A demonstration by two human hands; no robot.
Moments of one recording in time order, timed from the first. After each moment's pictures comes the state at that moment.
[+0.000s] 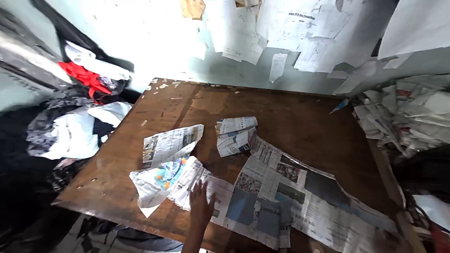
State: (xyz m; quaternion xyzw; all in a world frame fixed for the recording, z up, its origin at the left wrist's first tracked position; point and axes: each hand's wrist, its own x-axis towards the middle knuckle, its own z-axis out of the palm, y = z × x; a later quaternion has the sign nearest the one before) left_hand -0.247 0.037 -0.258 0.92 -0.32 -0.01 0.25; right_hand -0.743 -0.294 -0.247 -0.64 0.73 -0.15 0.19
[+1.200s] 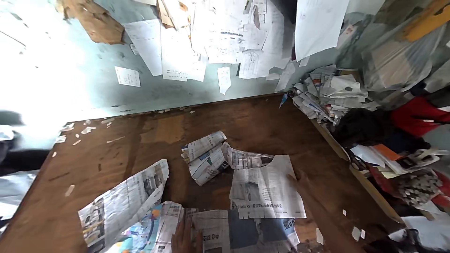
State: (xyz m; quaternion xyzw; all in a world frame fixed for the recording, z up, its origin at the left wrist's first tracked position) left_hand -0.190 0.055 -0.265 0.84 -0.44 0.01 0.31; right_hand -0.516 -0.283 -0.236 -0.54 0.68 -0.24 0.44
